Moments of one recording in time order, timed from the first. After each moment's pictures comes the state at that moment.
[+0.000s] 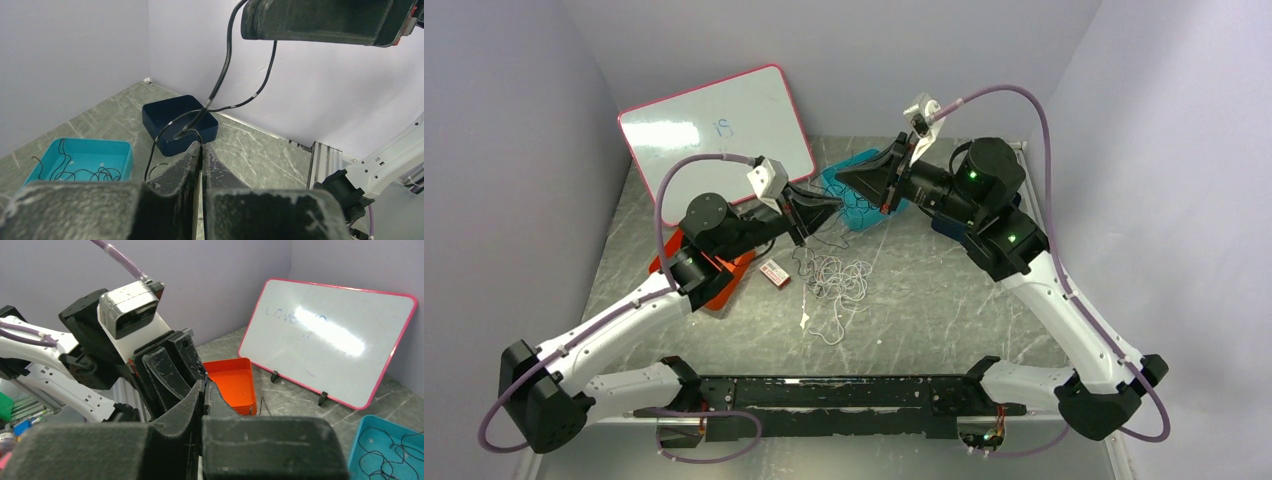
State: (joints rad) left arm -0.75 1.09 0.91 0.41 0.35 -0.23; right arm 0.68 1.15 1.43 -0.16 -0.47 0.22
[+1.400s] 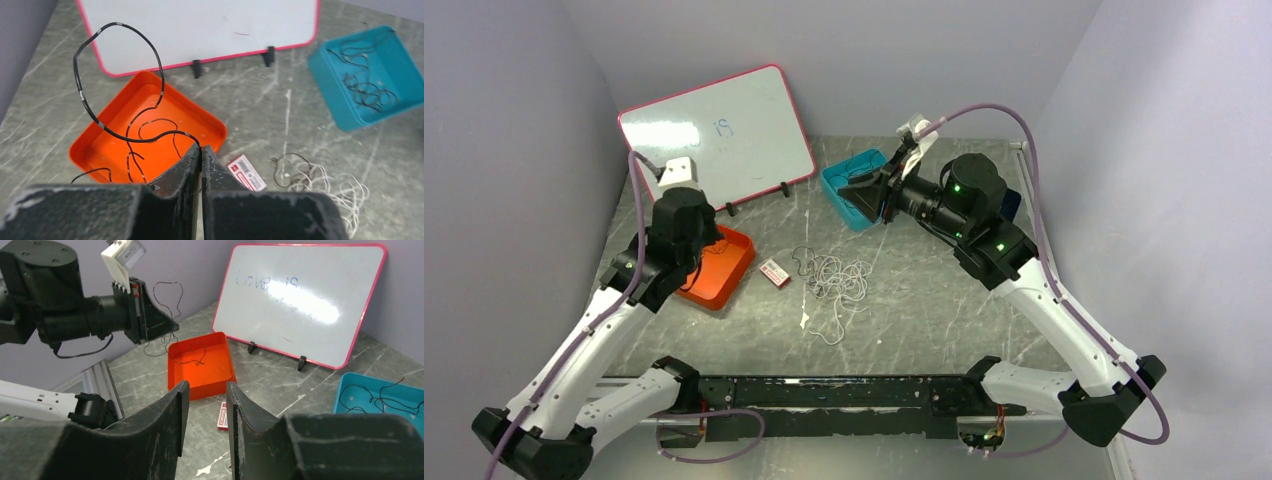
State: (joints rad) left arm -0.52 0.91 1.01 -0.57 -0.53 -0.42; right arm 0.68 1.11 1.28 -0.16 -0.34 0.19
